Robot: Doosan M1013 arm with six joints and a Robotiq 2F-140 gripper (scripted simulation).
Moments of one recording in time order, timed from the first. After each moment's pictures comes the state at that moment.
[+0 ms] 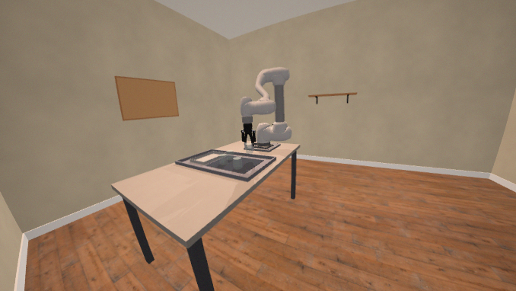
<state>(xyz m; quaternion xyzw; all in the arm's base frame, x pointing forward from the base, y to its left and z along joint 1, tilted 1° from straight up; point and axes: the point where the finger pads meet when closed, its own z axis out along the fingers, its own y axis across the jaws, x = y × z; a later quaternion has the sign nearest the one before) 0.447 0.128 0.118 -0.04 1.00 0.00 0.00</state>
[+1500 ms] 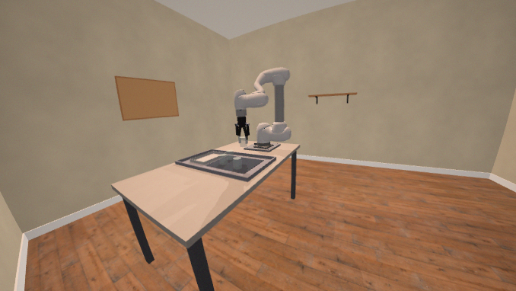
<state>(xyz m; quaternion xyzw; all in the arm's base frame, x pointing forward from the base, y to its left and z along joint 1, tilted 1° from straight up) 0.462 0.078 0.175 -0.03 1.00 0.00 0.00</state>
